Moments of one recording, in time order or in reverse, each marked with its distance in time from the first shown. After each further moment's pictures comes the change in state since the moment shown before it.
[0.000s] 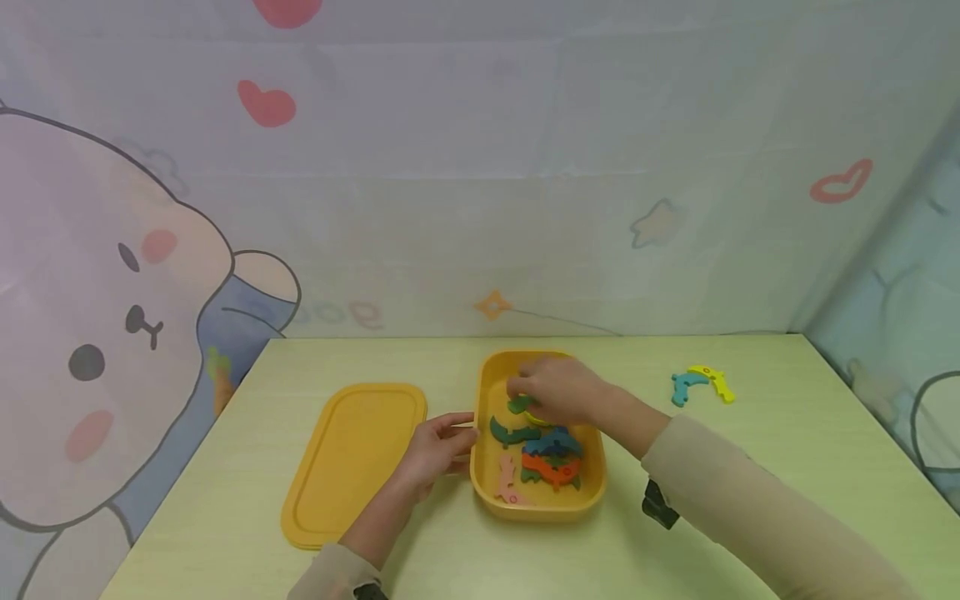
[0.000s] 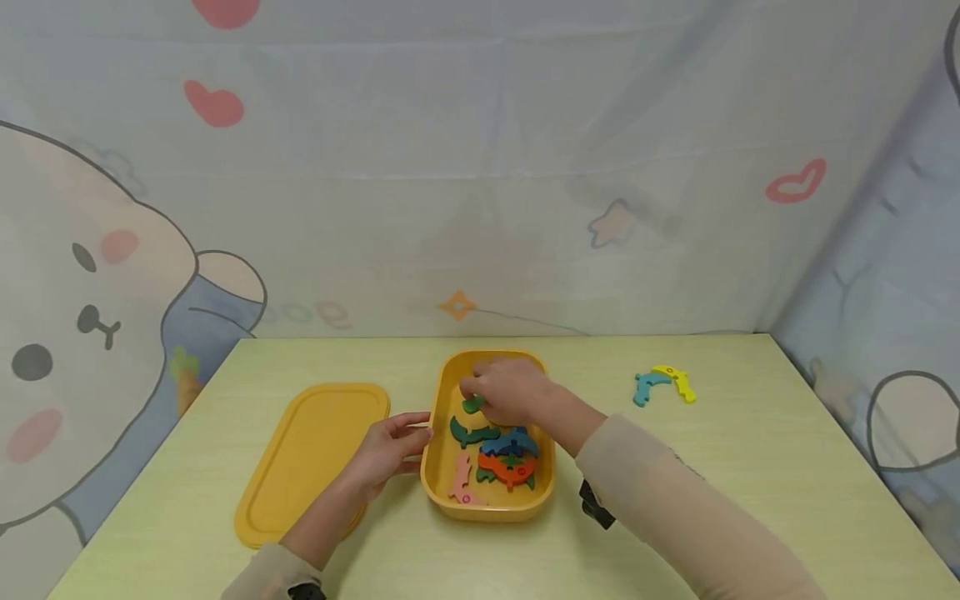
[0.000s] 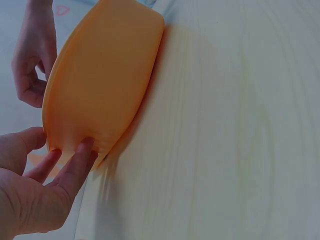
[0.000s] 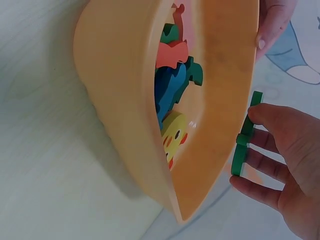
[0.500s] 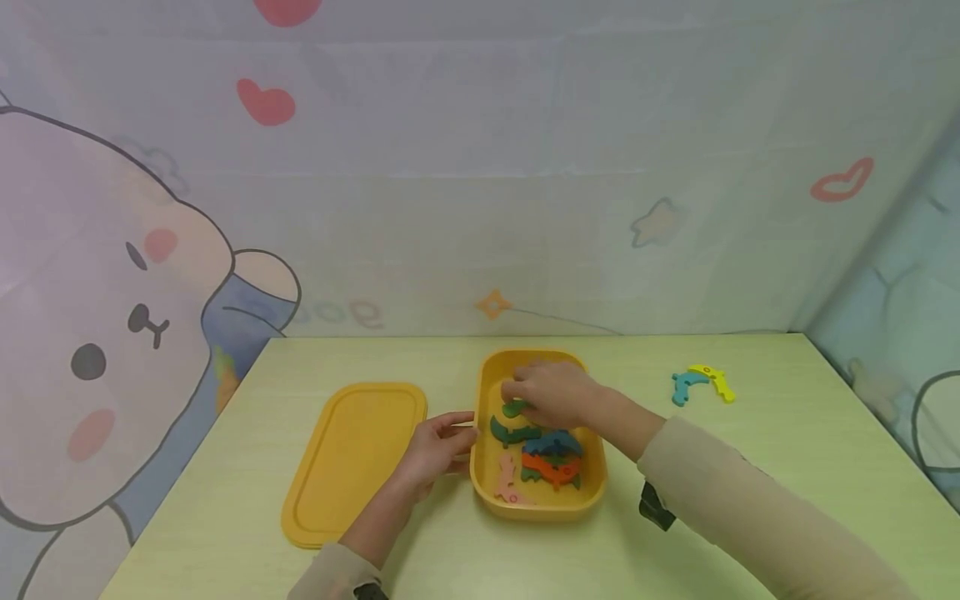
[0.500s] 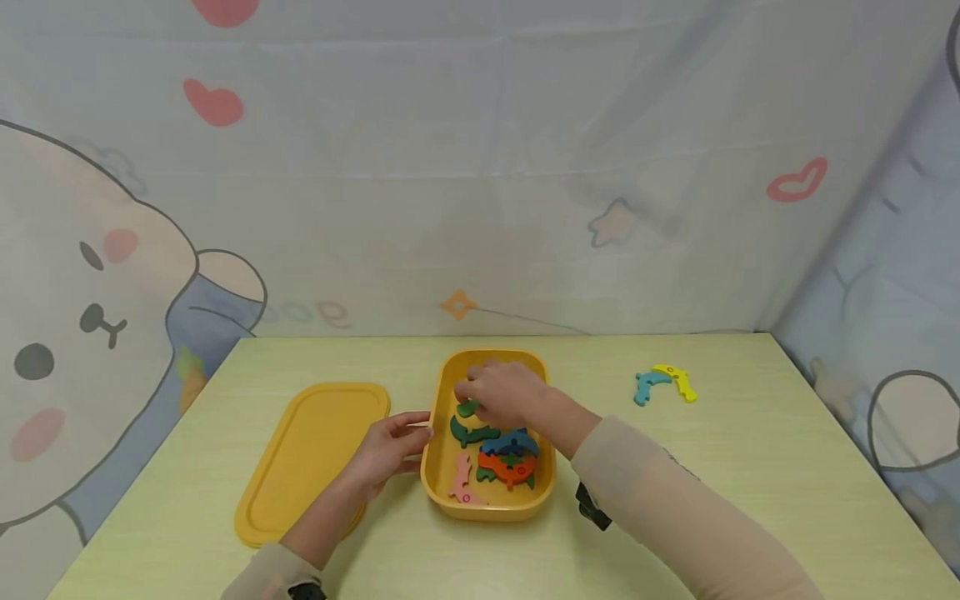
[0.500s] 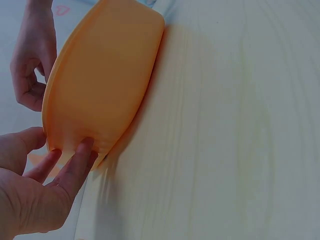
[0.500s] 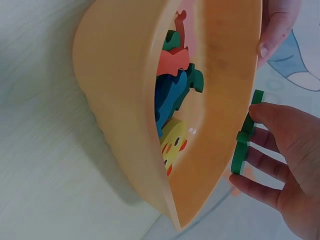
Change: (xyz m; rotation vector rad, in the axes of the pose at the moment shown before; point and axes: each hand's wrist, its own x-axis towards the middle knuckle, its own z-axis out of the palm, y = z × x) left_hand 0.003 -0.004 -0.002 -0.004 -0.011 -0.001; right_hand 0.003 -0.007 0.001 0.025 -0.040 0.013
